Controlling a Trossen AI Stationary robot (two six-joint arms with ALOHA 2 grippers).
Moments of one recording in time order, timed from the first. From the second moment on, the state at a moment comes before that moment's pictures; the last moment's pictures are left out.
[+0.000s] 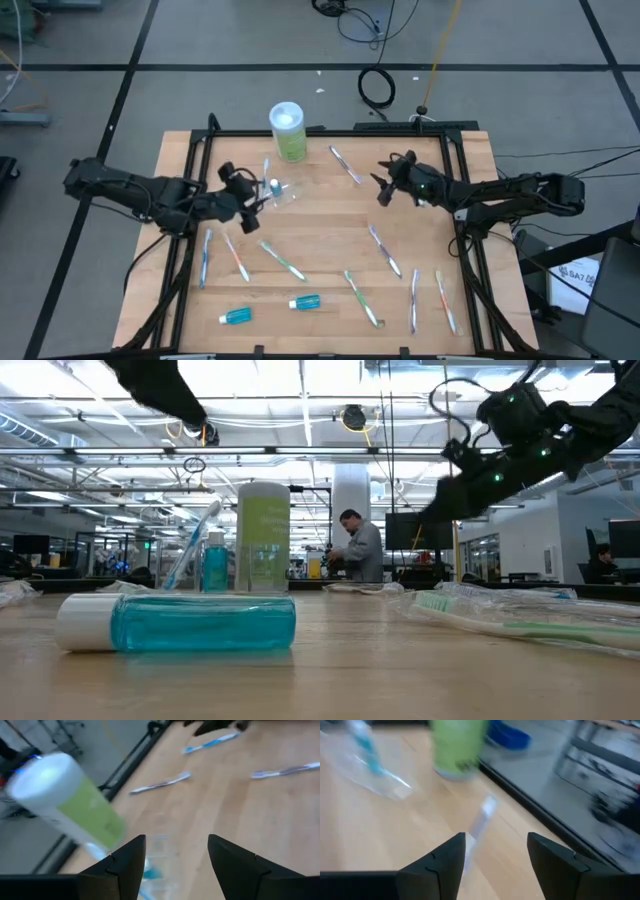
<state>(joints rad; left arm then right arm) -0.22 1.00 0.88 -0.61 -0.65 -0.26 -0.34 1.18 0.31 0.52 0.33 -0.04</state>
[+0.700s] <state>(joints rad) -0.08 0.91 0.75 -0.39 -0.52 -0.06 -0.53 1.25 0.30 0.18 0.26 0.16</state>
